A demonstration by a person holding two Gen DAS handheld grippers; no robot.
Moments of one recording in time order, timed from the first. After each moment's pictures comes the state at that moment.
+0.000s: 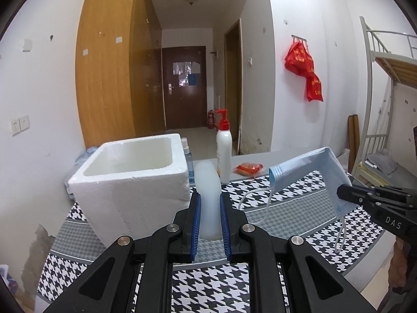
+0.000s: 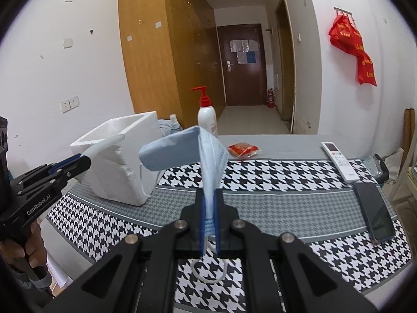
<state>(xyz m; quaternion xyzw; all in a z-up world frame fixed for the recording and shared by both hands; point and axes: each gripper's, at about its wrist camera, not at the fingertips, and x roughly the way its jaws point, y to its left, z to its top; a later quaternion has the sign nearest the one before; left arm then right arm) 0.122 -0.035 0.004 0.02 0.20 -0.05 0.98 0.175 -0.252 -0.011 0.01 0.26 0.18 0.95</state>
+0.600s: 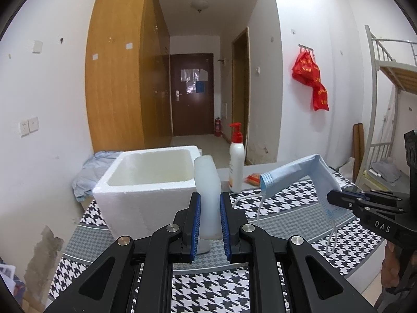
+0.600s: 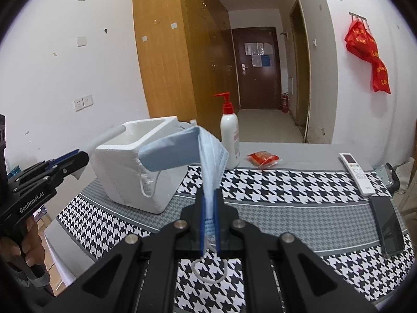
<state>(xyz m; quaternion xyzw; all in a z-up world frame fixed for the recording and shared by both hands) 0.109 -0.014 0.021 0.01 0.18 -0.03 0.98 0.182 -0.226 -0.002 0.01 0.25 0.22 0.94</state>
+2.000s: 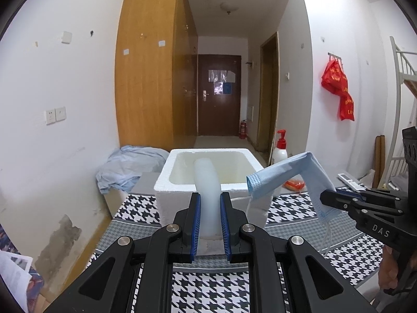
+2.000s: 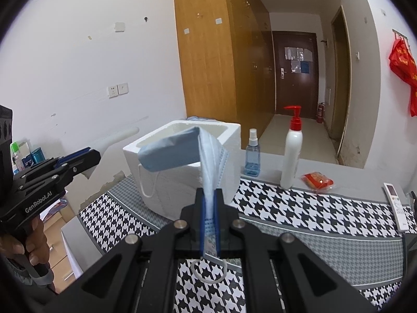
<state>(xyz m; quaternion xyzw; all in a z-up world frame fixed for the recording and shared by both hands) 0.101 0.048 0.024 -0.02 0.18 0.03 0.98 0.197 -0.137 0.012 -0.03 0.24 0.31 0.92</state>
